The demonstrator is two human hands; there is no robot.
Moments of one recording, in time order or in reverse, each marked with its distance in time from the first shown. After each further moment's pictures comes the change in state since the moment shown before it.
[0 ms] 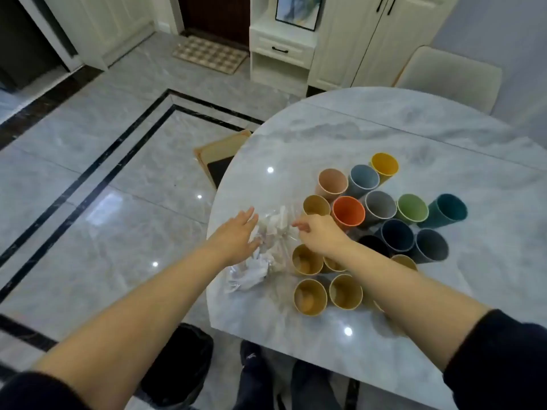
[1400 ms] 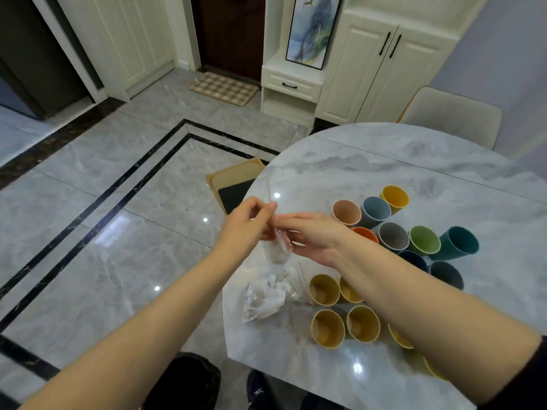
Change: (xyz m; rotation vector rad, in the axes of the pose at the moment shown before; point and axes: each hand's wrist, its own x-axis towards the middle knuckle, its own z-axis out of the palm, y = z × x) left_hand -0.058 0.026 -0.109 -1.210 0.511 -0.062; right_hand -0.007 -0.114 -0.043 1.076 -0.149 0.246
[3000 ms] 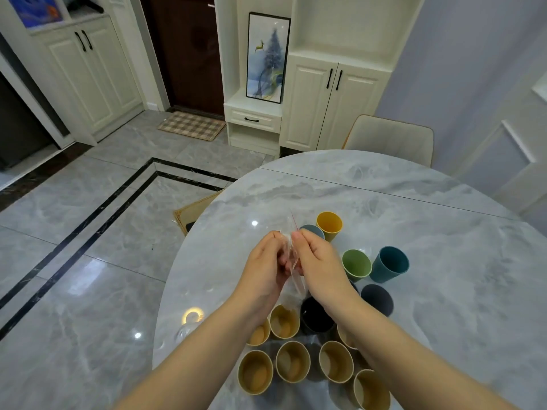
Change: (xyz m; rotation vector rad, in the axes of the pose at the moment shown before) left_hand -0.028 0.079 0.188 -0.514 -0.182 -0.109; right_hand -0.080 -0.007 -0.135 -0.343 0.381 -0.557
